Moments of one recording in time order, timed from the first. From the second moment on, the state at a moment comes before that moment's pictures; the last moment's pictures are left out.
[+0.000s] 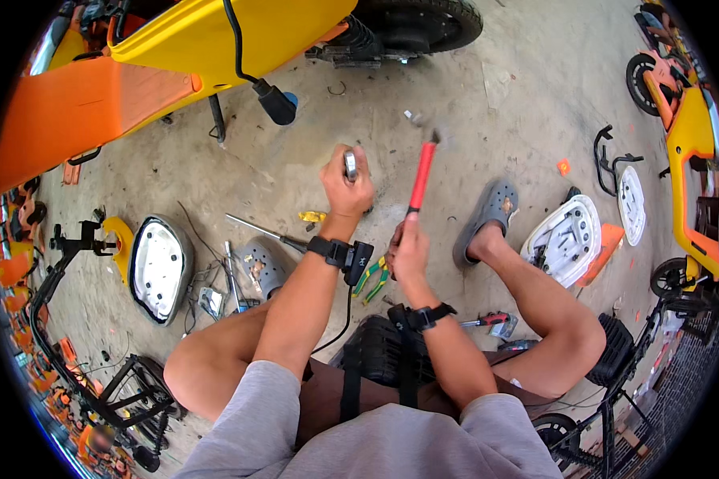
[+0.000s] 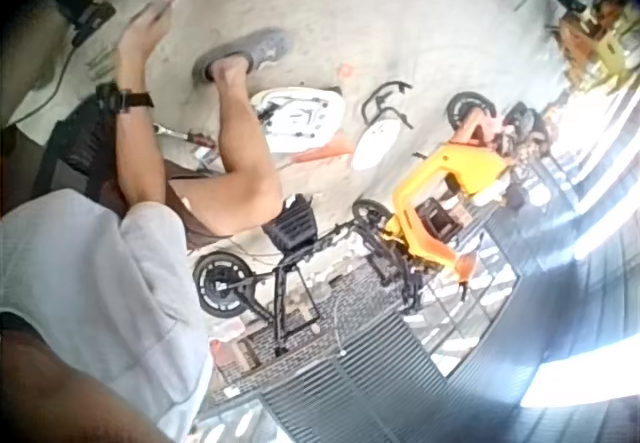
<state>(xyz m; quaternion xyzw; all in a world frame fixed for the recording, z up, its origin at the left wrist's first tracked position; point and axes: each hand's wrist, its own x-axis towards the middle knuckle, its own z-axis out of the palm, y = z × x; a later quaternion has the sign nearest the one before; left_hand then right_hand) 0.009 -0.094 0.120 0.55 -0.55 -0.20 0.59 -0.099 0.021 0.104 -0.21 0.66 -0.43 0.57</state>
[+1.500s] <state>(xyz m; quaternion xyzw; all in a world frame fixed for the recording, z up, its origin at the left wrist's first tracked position) 0.036 -0.115 0.115 0.59 -0.48 -0.18 0.63 -0.060 0.124 0.014 -0.20 0.76 -0.15 0.60</state>
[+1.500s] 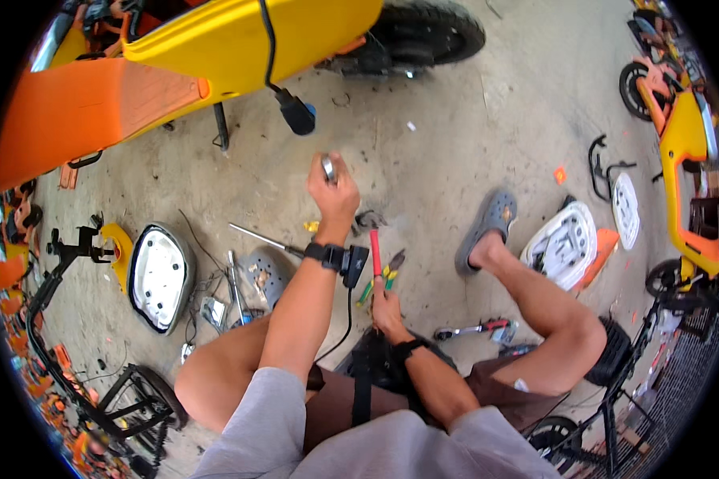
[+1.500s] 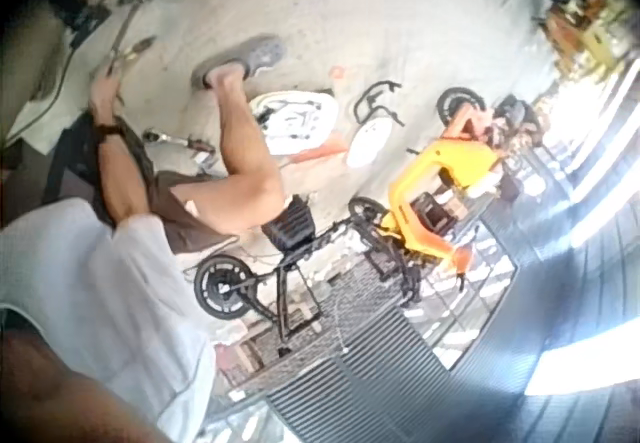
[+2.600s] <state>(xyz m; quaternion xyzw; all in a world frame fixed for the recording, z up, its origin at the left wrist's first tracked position) 0.044 -0.097 0.105 0.57 -0.49 -0.21 0.63 -0.103 0.057 0.079 -0.28 0.73 -0.35 0.51</state>
